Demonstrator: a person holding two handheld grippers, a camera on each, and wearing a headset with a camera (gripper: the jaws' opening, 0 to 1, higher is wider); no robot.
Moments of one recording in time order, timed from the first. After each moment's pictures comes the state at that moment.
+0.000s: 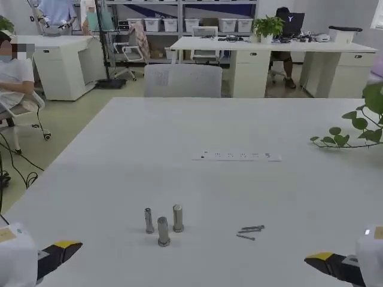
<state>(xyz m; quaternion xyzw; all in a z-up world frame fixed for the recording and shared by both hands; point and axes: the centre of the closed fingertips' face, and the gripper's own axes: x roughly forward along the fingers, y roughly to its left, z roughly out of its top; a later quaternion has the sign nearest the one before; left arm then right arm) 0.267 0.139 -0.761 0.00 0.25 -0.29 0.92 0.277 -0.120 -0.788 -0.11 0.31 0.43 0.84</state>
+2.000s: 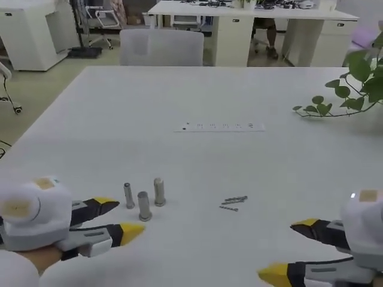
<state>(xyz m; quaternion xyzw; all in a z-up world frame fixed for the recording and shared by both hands) 0.358 0.102 -0.801 0.05 0.22 -0.37 0.90 0.290 -0.128 -0.792 -0.10 0.32 0.42 0.84</state>
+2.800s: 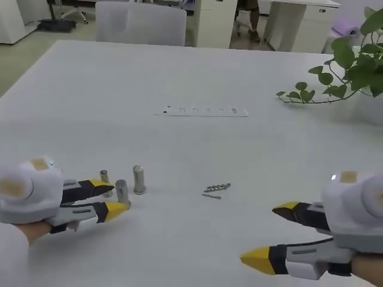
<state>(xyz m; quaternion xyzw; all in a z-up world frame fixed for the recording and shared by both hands) 0.397 0.092 -0.834 0.09 0.20 -0.44 0.87 0.301 -0.125 -0.796 -0.12 0.34 0.41 0.84</state>
